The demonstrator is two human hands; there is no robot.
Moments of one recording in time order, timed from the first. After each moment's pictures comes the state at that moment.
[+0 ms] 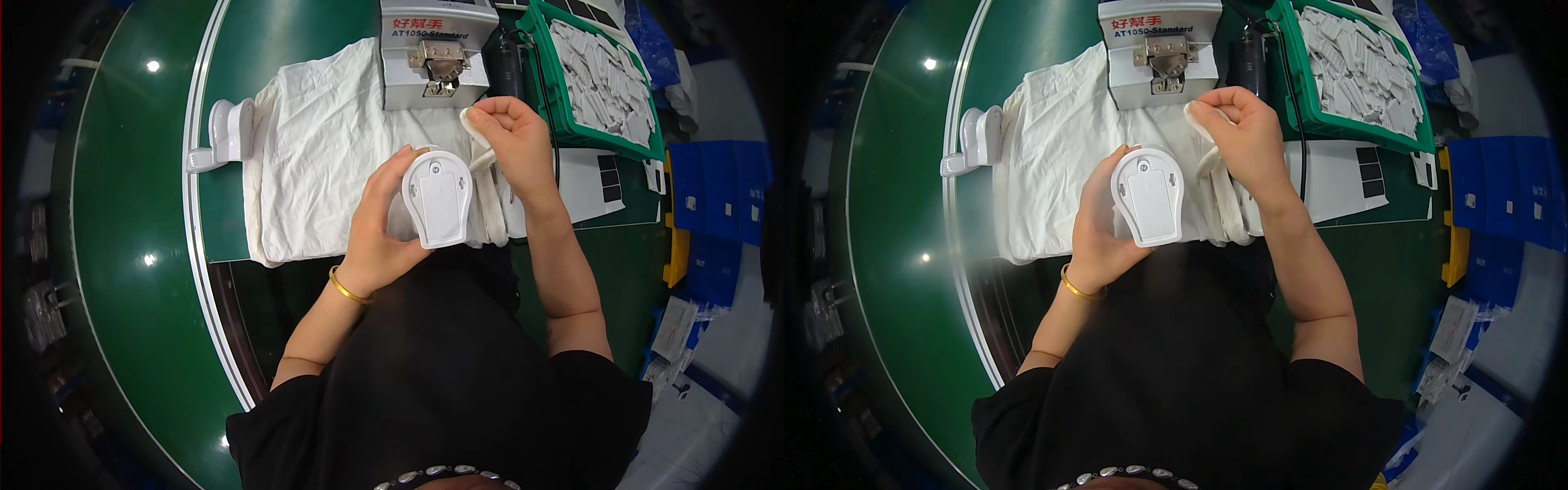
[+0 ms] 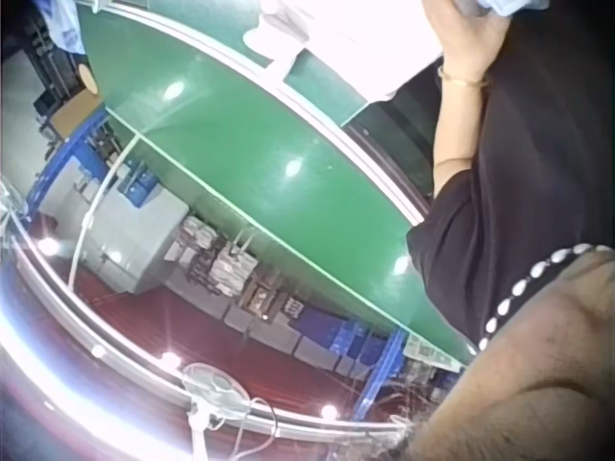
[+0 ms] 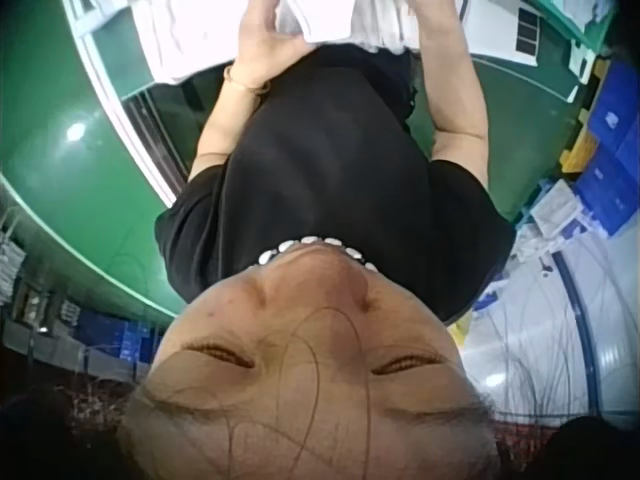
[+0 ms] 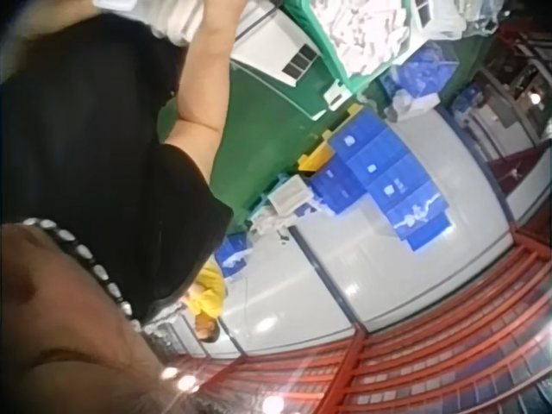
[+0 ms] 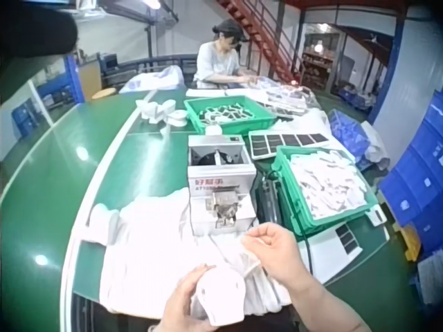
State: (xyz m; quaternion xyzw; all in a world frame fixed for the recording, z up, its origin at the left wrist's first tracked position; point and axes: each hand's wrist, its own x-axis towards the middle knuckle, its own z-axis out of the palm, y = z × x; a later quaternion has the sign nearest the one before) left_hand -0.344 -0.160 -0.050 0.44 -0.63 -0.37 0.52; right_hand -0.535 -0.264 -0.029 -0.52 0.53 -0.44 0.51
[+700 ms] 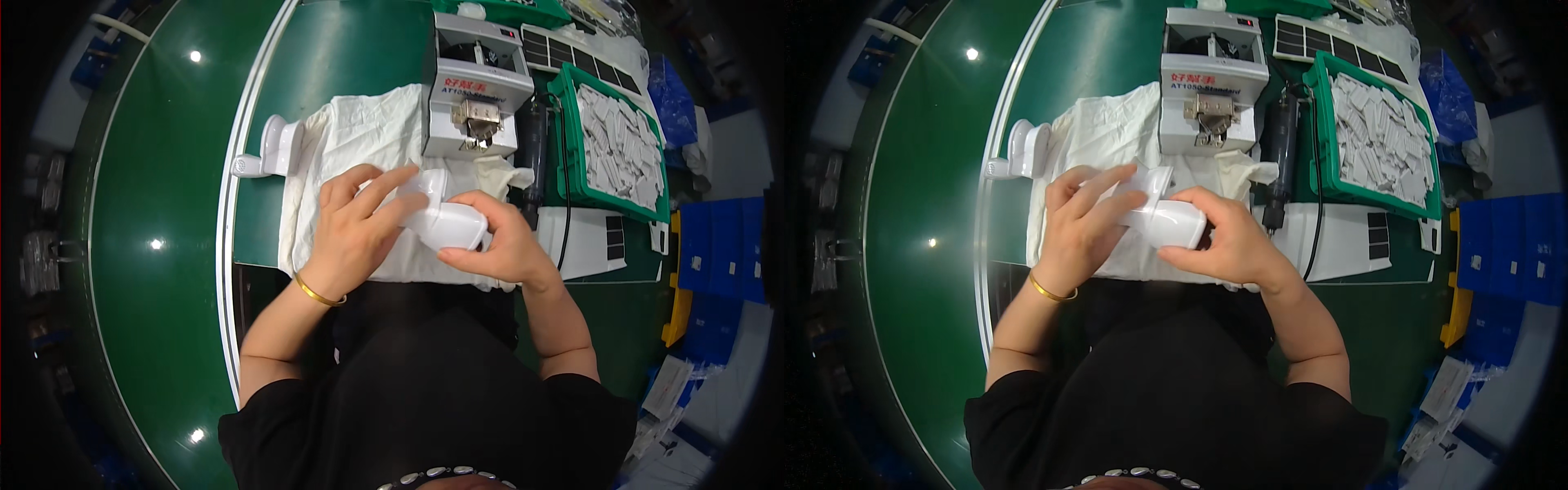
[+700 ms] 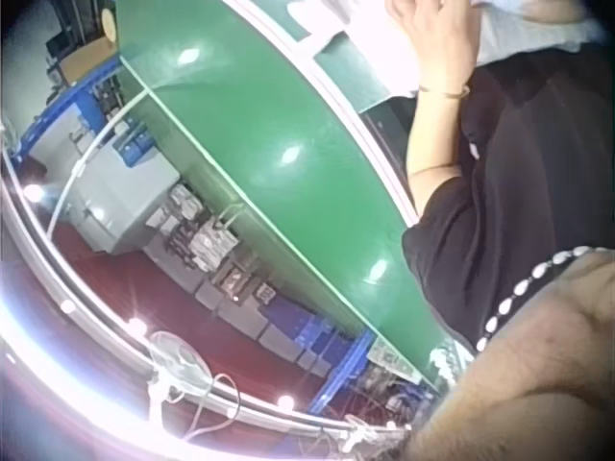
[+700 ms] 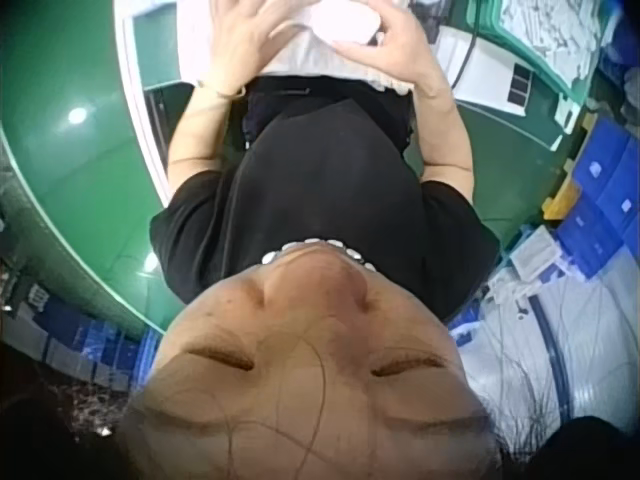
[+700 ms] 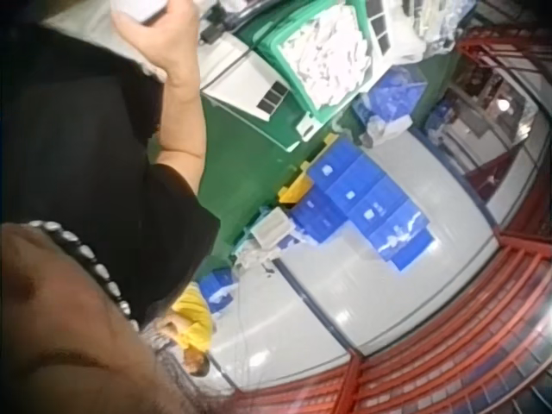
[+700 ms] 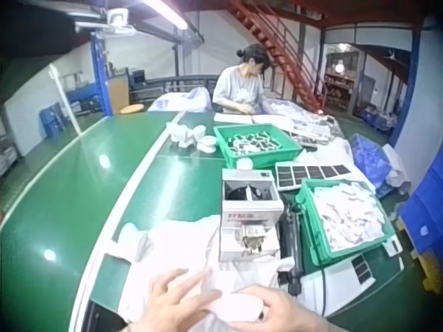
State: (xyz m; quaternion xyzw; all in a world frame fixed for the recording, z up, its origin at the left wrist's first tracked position) left_hand -0.275 -0.181 0.013 0.50 -0.82 0.02 0.28; right_hand -0.511 -0.230 0.016 -0.68 0.35 -0.20 0.61
